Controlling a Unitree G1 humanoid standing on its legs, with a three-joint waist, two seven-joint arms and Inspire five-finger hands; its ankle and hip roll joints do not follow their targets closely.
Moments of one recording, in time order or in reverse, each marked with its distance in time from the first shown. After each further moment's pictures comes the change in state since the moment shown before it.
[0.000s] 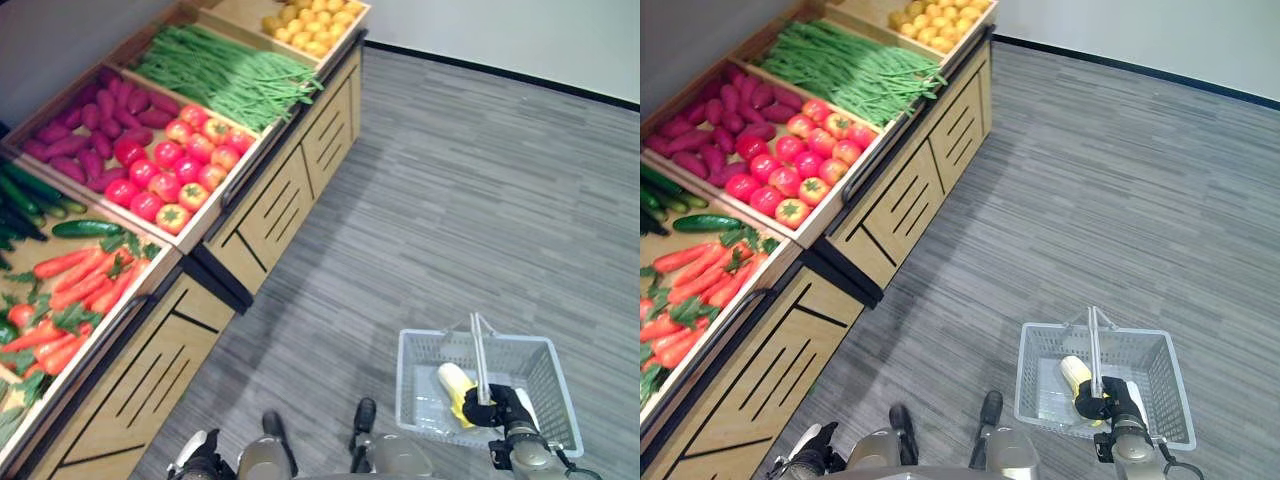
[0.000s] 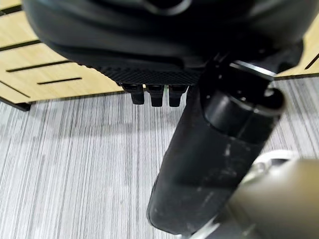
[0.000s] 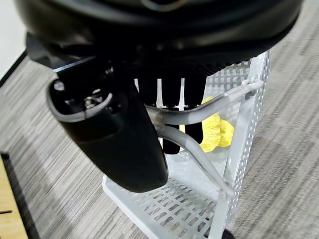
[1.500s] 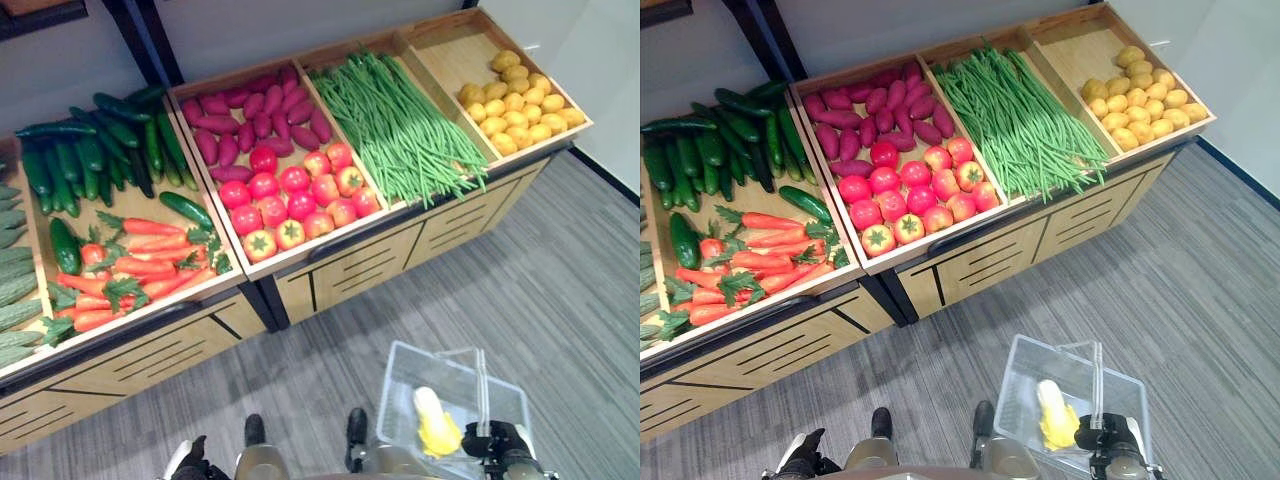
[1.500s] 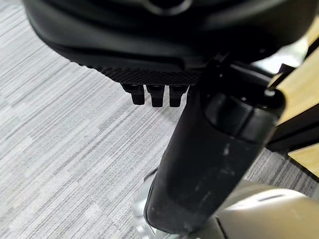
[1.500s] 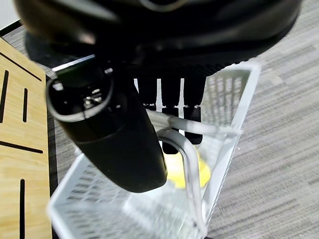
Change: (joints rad) left arm 0.036 0.021 0.049 -0.012 -0.183 -0.033 0.029; right arm -0.051 0.039 -0.014 0.331 0.017 -0.012 -0.007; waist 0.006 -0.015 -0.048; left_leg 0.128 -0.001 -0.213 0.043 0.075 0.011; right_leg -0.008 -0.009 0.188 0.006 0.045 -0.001
